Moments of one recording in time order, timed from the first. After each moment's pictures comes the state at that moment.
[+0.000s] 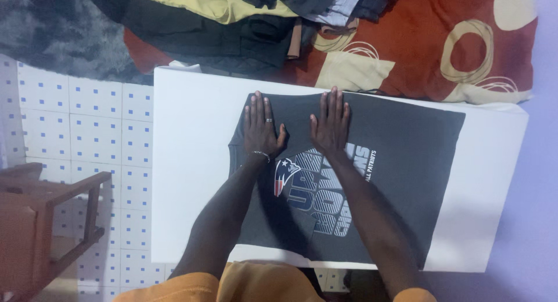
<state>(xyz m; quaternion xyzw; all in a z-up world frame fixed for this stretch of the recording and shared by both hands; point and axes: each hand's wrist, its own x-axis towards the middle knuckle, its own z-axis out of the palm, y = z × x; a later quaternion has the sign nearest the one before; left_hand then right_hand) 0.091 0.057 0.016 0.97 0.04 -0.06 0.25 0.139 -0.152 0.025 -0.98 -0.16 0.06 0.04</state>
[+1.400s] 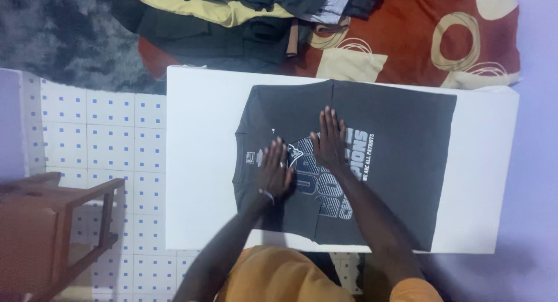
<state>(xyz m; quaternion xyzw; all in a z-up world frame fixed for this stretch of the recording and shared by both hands) -0.066 0.028 0.010 0.94 -0.10 -0.08 0.31 0.047 -0.176 0.030 -0.98 -0.17 0.06 0.11</state>
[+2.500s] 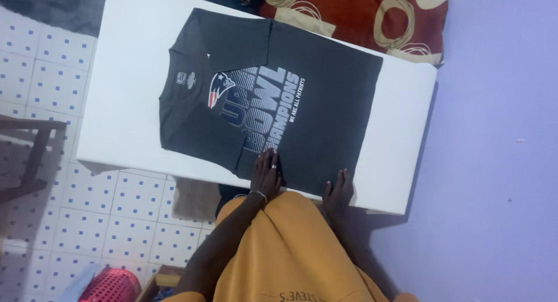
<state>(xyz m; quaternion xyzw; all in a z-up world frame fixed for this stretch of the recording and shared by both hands) -0.282 -0.267 0.032 0.94 0.00 -0.10 0.33 -0.279 -0.546 0.068 -0.99 -0.06 -0.04 0.12</state>
